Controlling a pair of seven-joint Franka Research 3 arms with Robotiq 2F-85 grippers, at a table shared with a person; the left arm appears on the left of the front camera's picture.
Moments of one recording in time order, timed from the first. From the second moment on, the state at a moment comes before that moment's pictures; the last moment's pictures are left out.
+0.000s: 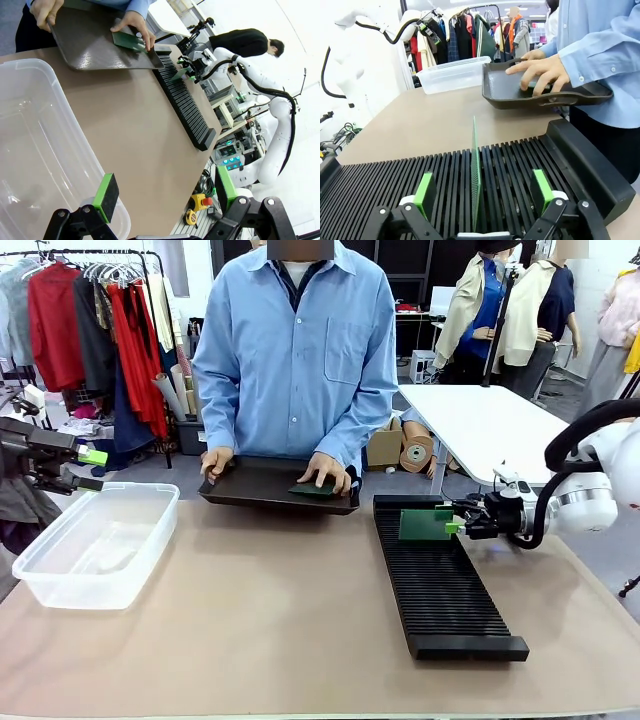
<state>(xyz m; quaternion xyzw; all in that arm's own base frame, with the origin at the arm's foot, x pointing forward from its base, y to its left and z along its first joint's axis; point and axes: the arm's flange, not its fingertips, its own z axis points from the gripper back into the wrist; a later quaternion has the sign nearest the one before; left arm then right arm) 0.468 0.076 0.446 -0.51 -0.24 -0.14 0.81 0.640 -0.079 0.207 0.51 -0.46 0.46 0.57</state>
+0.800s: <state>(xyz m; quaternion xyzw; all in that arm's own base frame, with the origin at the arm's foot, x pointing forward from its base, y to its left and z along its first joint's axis) 0.468 0.076 0.446 -0.51 -0.24 -0.14 0.81 0.640 -0.079 0.207 0.51 -0.46 0.46 0.57</state>
